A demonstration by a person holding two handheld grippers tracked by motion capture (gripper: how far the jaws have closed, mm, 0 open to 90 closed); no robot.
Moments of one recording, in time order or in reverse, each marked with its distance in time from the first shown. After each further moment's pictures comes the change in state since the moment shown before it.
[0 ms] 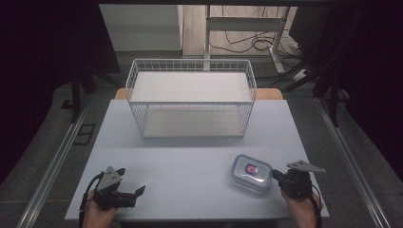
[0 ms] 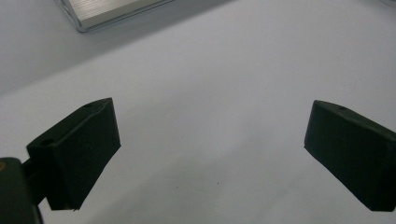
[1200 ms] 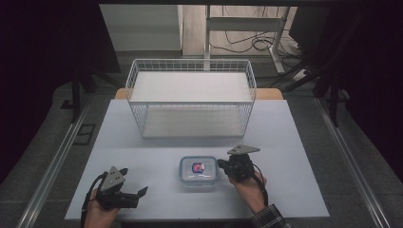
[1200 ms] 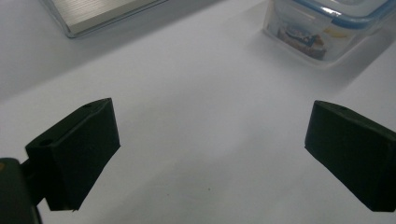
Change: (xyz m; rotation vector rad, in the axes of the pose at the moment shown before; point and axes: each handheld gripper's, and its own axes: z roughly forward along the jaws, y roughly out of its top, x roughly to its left) left arm -0.006 0.004 0.003 0.008 -0.011 0.029; right arm 0.116 0.054 0.085 0.025 0.285 -0.178
